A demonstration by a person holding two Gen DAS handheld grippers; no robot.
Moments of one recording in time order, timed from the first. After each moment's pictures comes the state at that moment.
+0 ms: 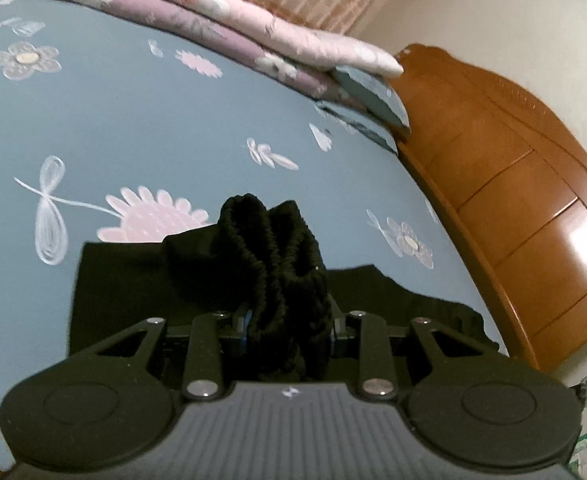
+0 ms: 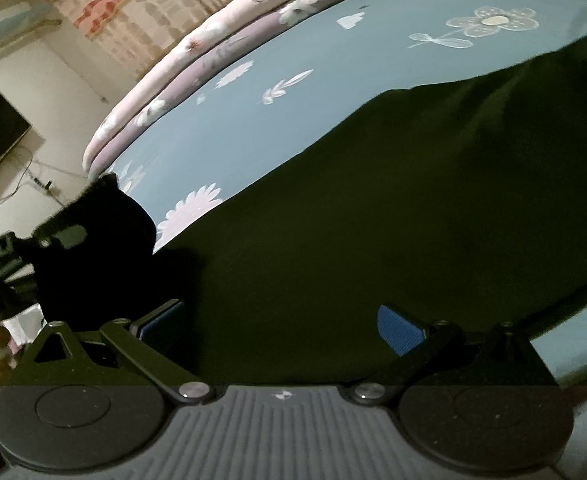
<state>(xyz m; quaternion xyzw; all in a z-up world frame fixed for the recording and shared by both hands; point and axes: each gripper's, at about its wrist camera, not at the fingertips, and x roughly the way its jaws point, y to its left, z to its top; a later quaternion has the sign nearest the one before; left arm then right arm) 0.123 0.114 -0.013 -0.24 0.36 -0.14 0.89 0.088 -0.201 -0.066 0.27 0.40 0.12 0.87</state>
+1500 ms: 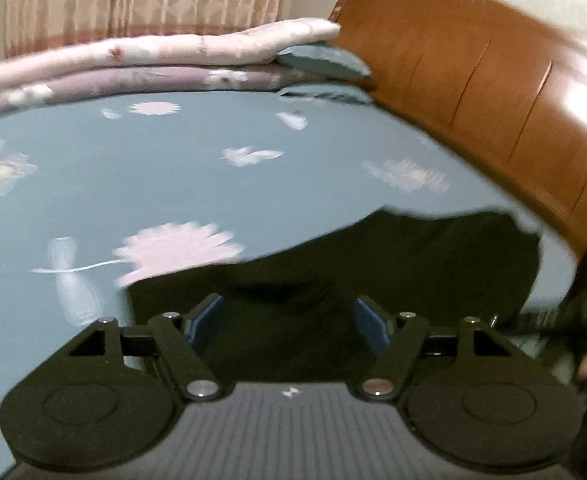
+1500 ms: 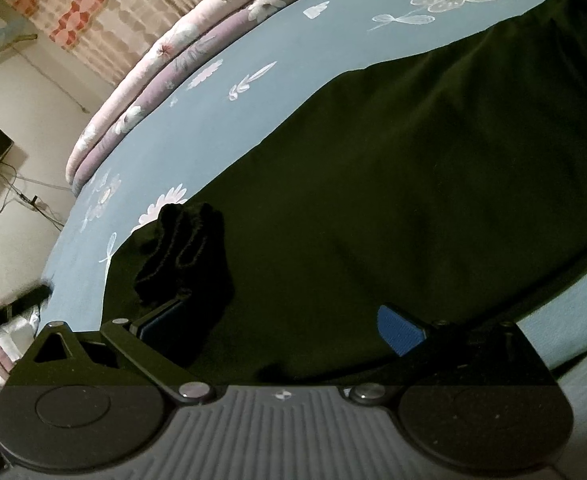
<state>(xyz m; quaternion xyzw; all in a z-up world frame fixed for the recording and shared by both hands) 0.053 0.104 -0.007 0.00 0.34 -0.15 0.93 0.093 -0.213 -0.093 0.29 0.42 0.10 0.86</state>
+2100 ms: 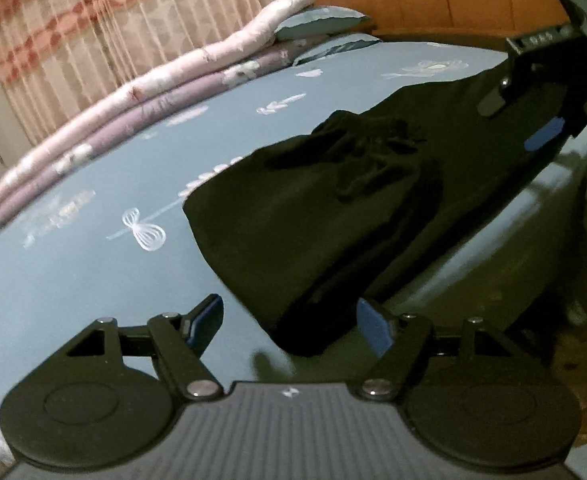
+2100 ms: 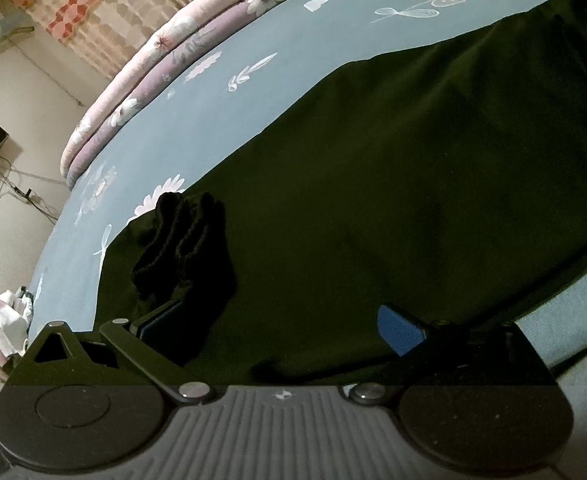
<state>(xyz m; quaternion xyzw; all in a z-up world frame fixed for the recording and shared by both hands) -0.025 0.074 -0.090 0.20 0.30 -0.07 0.93 0.093 -0.201 -0.095 0.28 0.42 0.09 0.86</state>
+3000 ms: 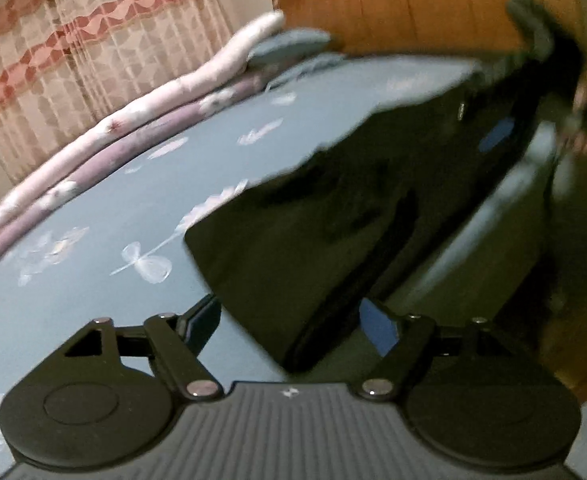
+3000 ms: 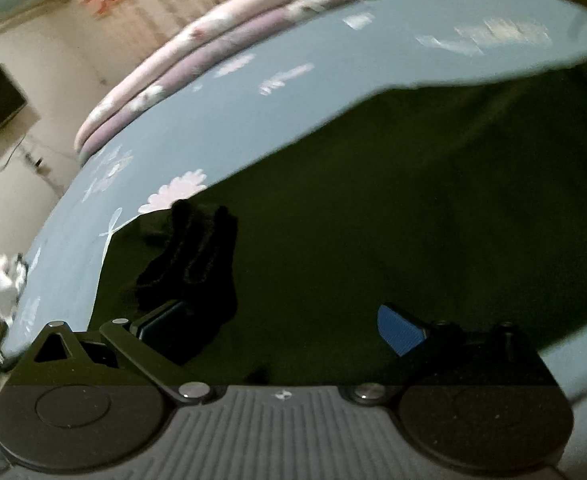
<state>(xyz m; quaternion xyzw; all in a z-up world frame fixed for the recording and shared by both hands) -0.033 0.097 -0.058 0.19 0.27 -0.15 0.93 0.101 -0.186 -0.085 0.20 0.39 0.13 0.89</state>
